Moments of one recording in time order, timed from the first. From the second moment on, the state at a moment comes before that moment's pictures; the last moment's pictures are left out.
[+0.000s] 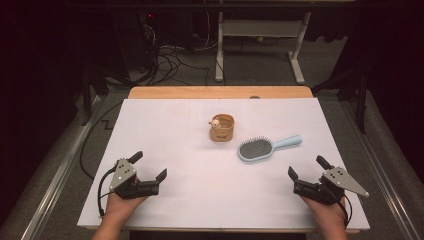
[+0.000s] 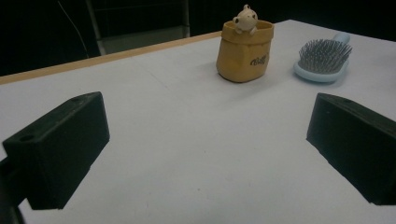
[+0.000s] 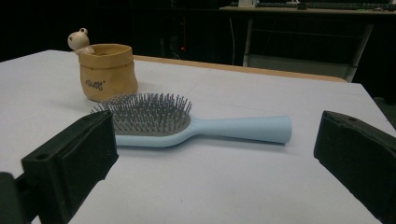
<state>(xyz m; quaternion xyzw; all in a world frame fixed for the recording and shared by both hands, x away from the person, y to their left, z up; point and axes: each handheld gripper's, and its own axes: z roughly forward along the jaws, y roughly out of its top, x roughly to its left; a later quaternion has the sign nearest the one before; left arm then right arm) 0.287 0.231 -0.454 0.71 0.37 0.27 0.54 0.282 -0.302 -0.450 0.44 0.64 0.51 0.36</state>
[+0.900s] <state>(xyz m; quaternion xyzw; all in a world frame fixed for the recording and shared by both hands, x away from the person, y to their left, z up) 0.286 0.230 -0.454 0.71 0.37 0.26 0.54 0.283 -0.302 -0.450 0.45 0.64 0.51 0.36</state>
